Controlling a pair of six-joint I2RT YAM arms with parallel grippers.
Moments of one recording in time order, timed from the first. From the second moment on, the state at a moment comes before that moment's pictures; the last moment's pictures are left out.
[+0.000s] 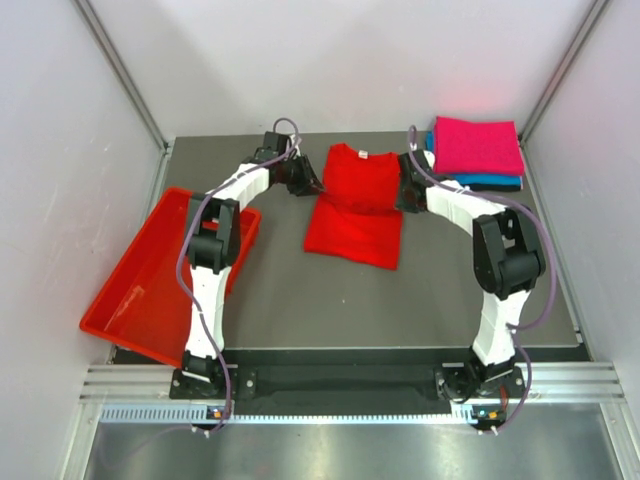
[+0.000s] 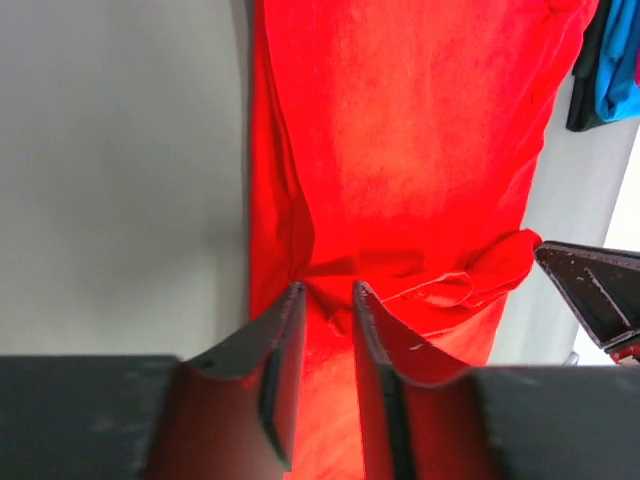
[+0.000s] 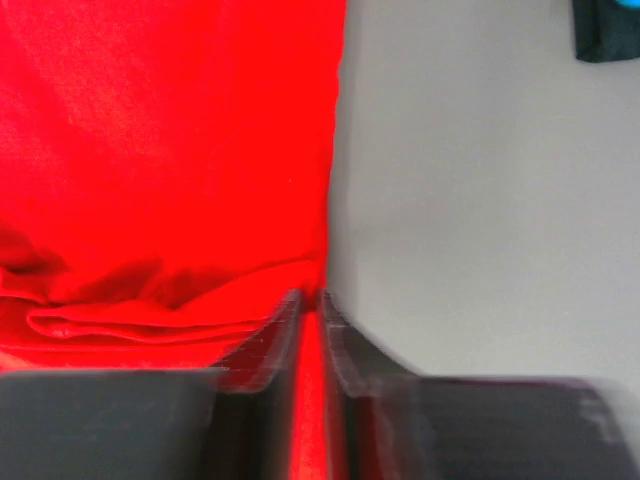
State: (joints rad) left arm -0.26 2.33 1.88 -0.37 0.51 -0.60; right arm 0.34 1.94 1.40 -0.38 0.22 0.46
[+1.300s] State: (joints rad) left arm -0.35 2.33 1.90 -0.38 0.36 -0.52; right arm 0.32 1.96 1.32 -0.27 -0.01 0.48
